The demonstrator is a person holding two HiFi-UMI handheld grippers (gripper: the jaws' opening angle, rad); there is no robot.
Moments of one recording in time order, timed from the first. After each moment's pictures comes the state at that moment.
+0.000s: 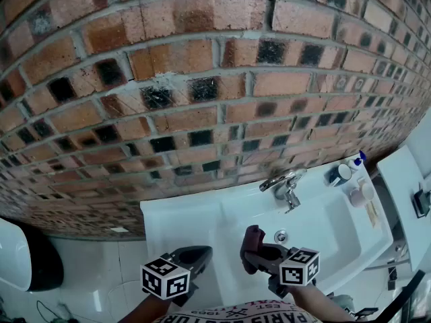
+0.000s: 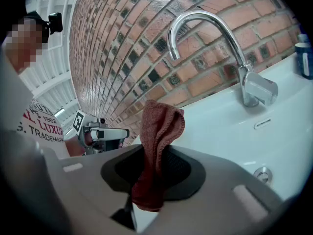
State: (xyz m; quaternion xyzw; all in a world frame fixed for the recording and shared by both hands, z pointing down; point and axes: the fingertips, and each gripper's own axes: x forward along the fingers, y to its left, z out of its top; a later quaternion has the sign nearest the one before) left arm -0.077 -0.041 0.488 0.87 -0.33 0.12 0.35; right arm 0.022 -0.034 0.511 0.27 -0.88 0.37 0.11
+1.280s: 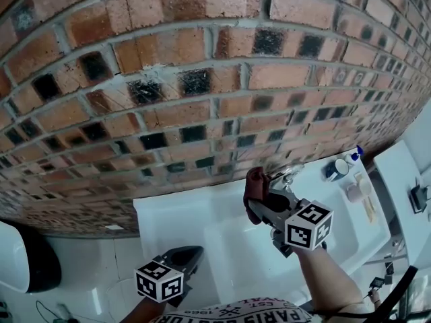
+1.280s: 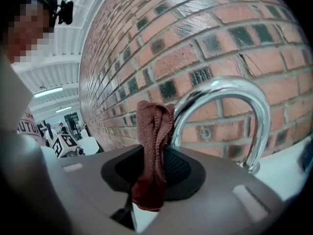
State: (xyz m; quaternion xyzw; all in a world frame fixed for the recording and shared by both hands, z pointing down) left arm -0.091 -0.039 0.503 0.86 -0.35 0.13 0.34; right arm 0.032 -0.158 0.414 0.33 -0.92 0.21 0.10
